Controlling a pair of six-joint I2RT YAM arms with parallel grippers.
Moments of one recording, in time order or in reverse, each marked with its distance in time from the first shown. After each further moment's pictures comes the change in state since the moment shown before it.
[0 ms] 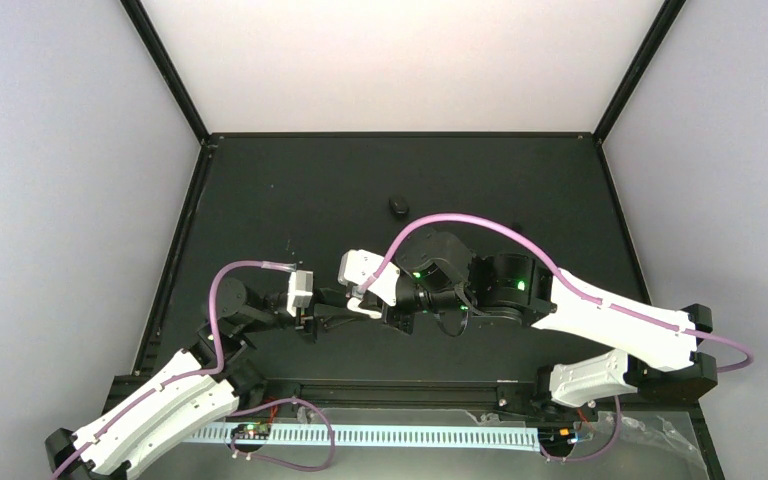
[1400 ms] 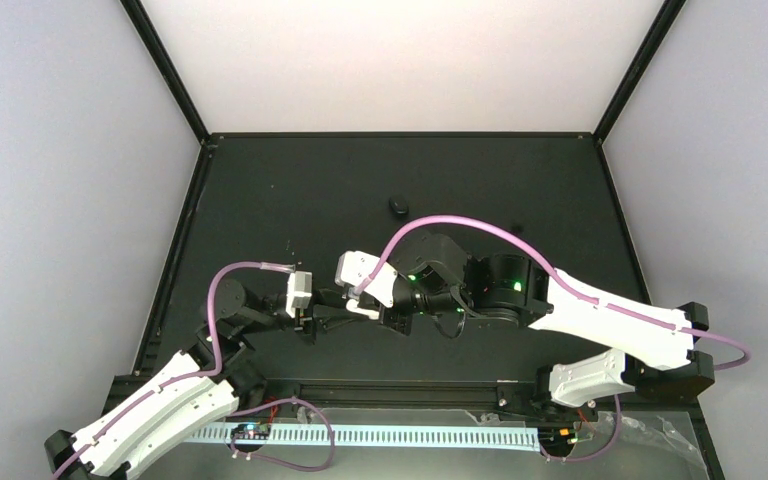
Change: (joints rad) left arm -0.001 -0.014 0.000 -0.014 -0.008 0.000; right arm 0.014 0.016 0.018 -0.021 0.031 0.012
